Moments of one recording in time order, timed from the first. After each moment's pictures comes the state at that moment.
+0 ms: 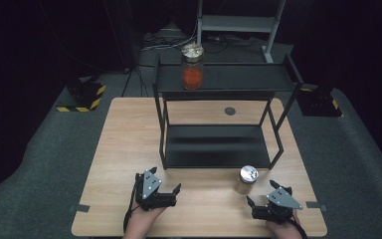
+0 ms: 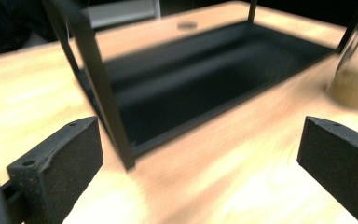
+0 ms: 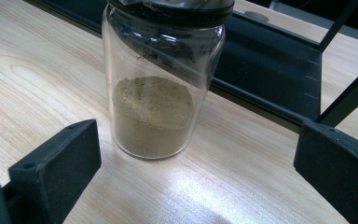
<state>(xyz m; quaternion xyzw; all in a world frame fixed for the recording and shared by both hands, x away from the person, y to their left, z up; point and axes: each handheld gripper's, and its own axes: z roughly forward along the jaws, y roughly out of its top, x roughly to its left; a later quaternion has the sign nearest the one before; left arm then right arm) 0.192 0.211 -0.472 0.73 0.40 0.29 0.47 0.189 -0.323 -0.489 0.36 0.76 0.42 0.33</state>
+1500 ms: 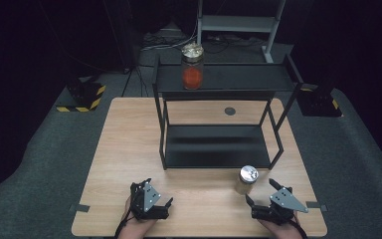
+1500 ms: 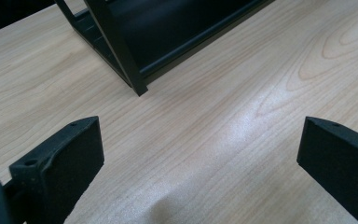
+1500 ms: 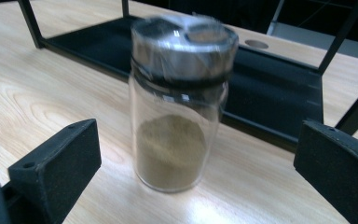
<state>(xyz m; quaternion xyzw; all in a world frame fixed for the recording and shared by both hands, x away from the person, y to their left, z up) 0.182 0.214 -0.487 0.79 0.35 0.32 0.39 0.179 -0.324 -0.485 0.36 0.73 0.48 0.32</state>
